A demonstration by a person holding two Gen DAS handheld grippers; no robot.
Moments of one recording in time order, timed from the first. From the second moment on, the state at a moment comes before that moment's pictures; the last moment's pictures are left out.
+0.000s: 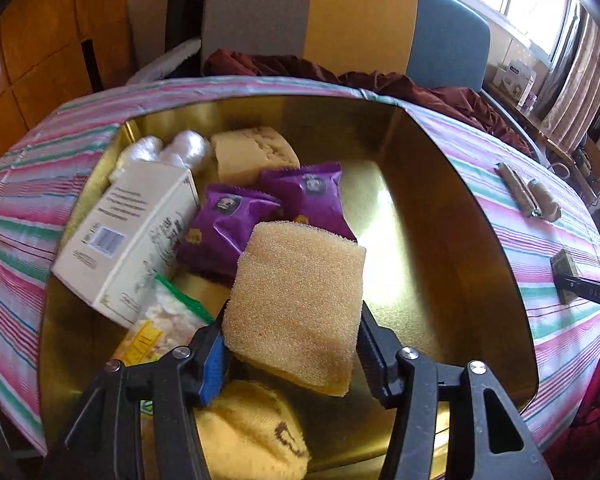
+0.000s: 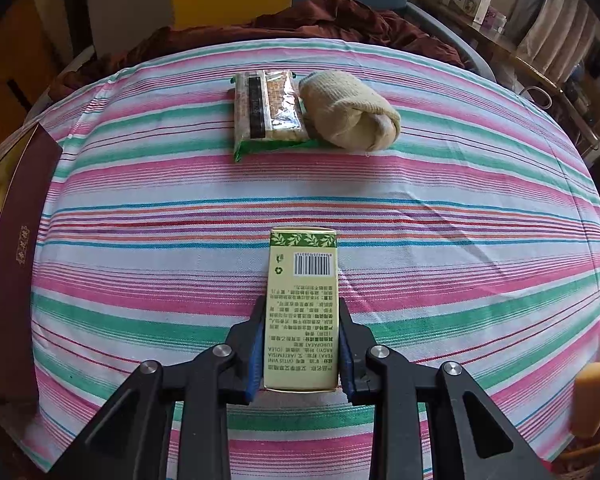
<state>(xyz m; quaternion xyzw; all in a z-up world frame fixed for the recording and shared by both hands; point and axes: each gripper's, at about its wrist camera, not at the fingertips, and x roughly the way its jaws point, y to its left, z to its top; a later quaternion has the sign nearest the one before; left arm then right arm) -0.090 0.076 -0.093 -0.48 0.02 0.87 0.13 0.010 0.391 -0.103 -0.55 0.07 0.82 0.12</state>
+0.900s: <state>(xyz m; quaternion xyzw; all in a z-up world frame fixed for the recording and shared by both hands) -0.044 0.042 -0.023 -0.38 0.02 0.92 0.11 0.017 0.374 -0.110 -0.55 0.05 0.82 0.13</state>
